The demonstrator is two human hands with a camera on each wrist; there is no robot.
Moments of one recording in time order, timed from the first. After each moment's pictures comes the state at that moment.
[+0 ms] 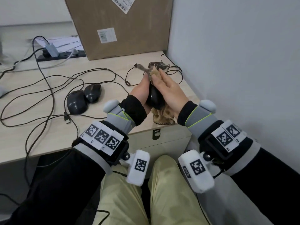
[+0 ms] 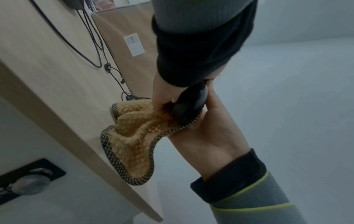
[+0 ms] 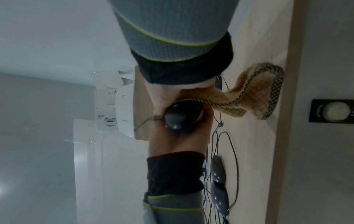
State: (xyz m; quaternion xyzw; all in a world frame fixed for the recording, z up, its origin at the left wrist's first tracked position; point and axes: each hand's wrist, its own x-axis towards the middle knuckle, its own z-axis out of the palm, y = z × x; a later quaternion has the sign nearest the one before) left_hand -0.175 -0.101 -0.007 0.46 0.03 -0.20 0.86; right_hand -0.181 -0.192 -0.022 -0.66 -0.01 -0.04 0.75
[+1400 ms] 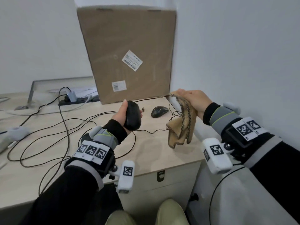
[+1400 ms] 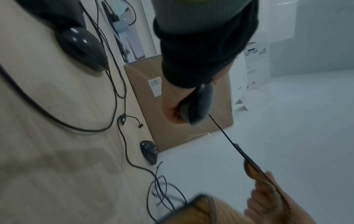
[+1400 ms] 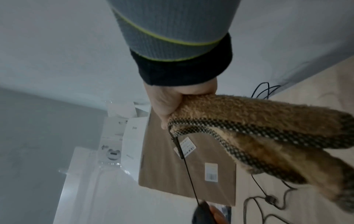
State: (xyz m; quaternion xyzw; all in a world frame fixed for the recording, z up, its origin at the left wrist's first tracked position) left_hand -0.116 -0.033 0.037 0.44 0.11 -0.14 0.88; right_hand -0.143 -0.265 0.083 -0.78 0.02 -0.09 0.62
